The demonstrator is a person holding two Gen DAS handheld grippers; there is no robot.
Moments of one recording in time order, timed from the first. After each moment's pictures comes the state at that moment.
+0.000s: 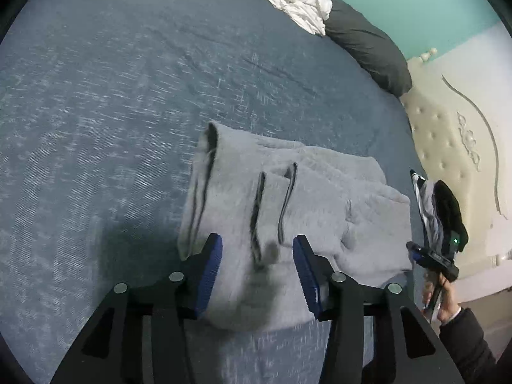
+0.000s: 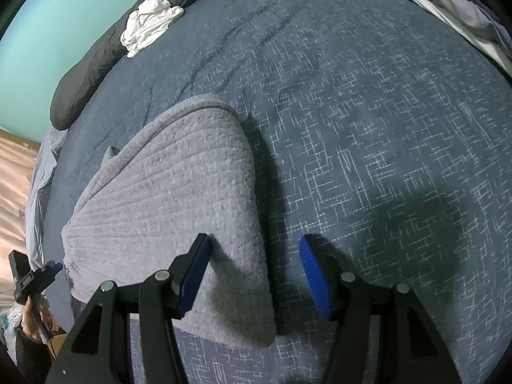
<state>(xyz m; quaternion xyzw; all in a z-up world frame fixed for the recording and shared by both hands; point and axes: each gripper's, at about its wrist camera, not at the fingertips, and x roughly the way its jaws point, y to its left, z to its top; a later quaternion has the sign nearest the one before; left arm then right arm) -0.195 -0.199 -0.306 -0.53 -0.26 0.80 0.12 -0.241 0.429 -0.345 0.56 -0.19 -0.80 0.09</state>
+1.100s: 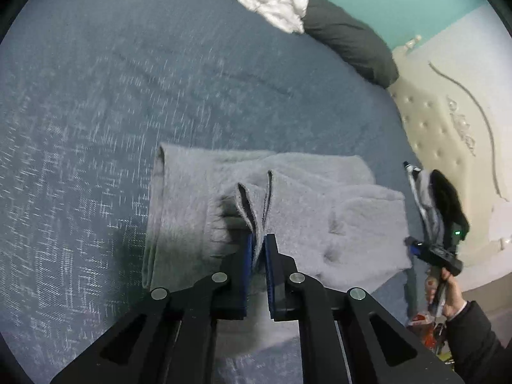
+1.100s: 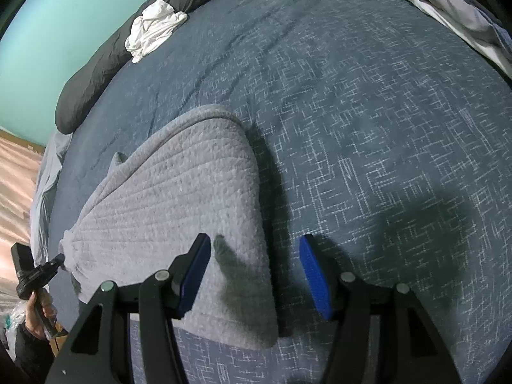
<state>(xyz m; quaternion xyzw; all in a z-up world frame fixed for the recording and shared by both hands) -0.210 -0.166 -0.280 -0.51 -0.23 0.82 0.15 -0.232 0.445 -0.334 0.55 -0.20 -0.80 0.09</state>
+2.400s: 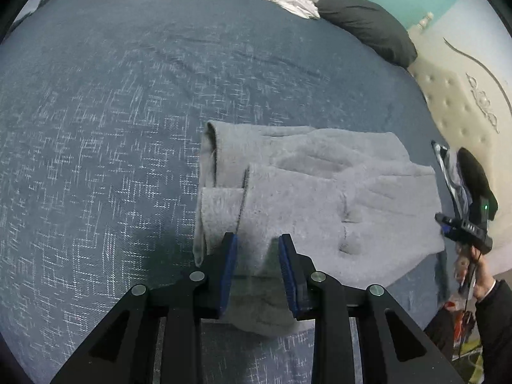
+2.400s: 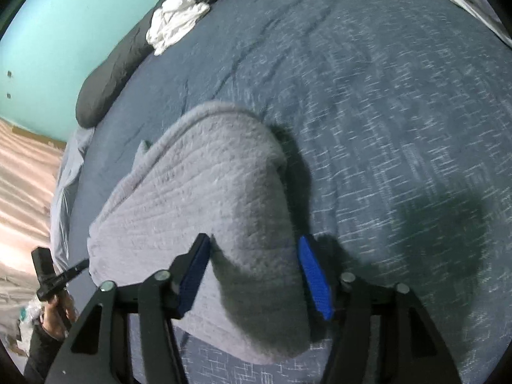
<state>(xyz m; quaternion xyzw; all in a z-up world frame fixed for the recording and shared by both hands) -0.206 -0.177 -0.310 -0.54 -0.17 0.82 0.11 -0.250 0.397 -0.338 0.56 -0.22 -0.78 0.15</state>
